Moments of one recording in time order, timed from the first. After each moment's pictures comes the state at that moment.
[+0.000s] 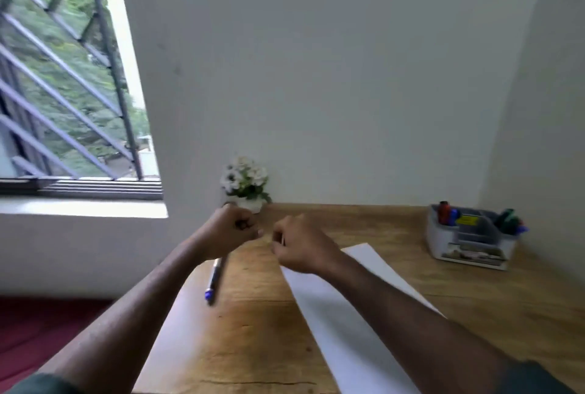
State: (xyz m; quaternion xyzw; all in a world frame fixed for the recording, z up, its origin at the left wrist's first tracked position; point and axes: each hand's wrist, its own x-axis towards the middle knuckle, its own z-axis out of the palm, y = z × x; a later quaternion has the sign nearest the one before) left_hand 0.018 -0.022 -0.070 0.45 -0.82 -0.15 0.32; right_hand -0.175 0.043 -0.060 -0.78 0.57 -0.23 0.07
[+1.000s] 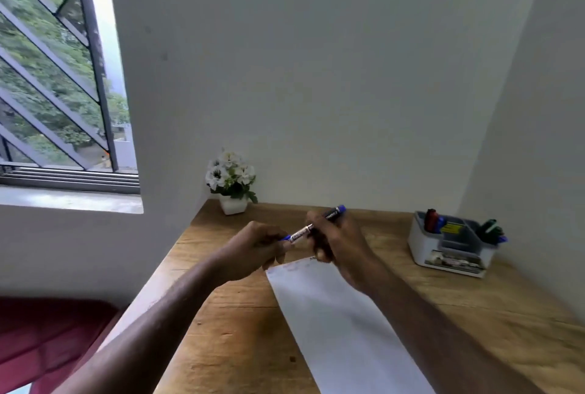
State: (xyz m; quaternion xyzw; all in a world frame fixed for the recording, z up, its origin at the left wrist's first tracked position) left_hand -0.038 0.016 -0.081 0.31 -0.82 -0.37 0.32; right_hand -0.236 0.062 -0.061 -0.54 0.47 -0.55 0.44
